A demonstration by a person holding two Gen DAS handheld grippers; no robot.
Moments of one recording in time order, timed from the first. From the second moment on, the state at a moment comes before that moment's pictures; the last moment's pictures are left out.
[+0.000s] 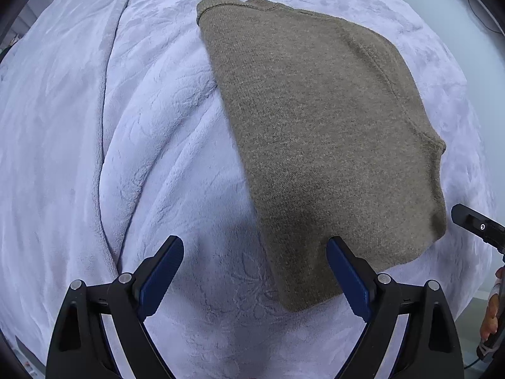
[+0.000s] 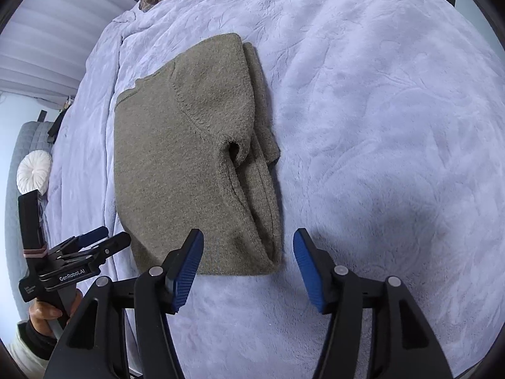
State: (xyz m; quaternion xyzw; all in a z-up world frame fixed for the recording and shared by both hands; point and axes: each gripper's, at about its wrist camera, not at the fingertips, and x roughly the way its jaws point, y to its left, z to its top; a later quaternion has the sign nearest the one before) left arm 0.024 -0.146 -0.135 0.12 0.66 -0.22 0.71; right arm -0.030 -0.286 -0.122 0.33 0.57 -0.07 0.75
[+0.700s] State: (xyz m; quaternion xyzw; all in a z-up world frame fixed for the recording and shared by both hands) left arm 0.069 -0.142 -0.158 0.08 0.66 -0.23 0.71; right arm -0.005 -0.294 -0.135 0.33 0.57 -0.06 0.75
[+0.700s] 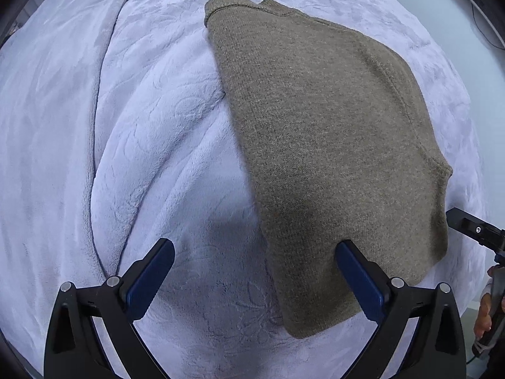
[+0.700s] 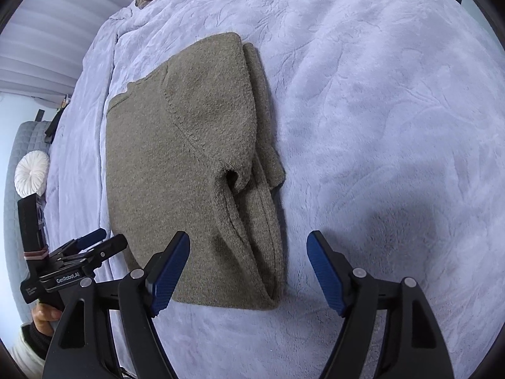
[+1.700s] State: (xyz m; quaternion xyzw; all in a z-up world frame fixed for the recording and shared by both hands) left arm 0.130 -0.154 -0.193 -0.07 0.67 -0.29 0.68; right arm 0.101 -0.331 -0.192 0.42 0.57 0.08 0.70
